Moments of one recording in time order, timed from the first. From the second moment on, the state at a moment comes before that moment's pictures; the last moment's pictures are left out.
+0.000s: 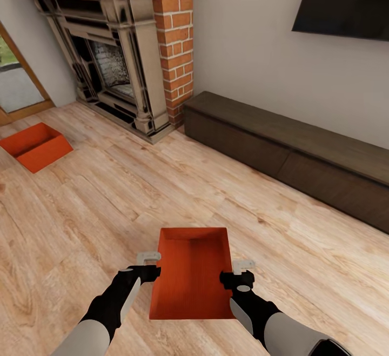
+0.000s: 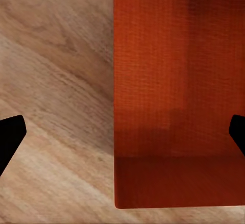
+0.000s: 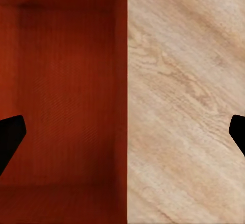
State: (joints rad) left arm -0.57 -0.09 0.01 -0.67 -0.01 0.41 0.05; right arm -0.69 0.12 0.58 -0.24 -0.46 -0.05 -0.35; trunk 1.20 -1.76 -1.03
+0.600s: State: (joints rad) left arm -0.57 -0.09 0.01 -0.67 0.00 0.41 0.05; right arm -0.69 0.11 0.58 -0.24 -0.44 -0.01 -0.33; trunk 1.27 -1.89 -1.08
